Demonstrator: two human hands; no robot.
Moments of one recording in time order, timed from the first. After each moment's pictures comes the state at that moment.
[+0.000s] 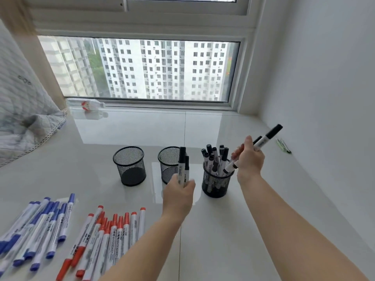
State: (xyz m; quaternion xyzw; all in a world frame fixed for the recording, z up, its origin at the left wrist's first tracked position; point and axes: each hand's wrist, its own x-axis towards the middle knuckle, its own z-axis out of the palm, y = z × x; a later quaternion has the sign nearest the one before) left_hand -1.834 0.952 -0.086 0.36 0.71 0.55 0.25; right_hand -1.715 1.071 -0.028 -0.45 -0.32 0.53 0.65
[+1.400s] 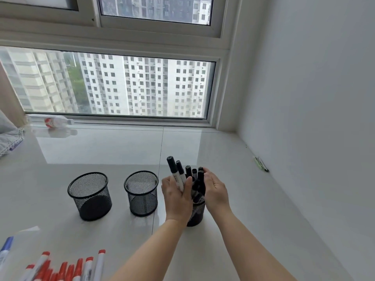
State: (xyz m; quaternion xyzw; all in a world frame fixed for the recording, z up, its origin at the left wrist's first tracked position) left_hand -1.795 1.059 -0.099 0.39 0.61 0.66 0.17; right_hand -1.711 1.087 -0.073 -0.48 -0.58 0.47 0.46
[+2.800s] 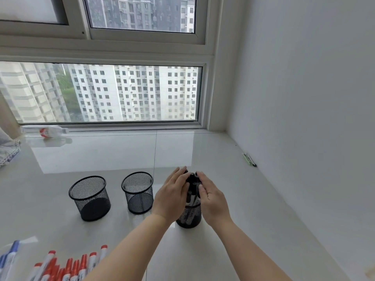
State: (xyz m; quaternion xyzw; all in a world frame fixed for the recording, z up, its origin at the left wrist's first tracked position) left_hand -1.811 1.028 -0.073 0.69 0.62 0.38 0.00; right_hand -1.678 1.043 -0.069 -0.48 -0.71 0.32 0.40
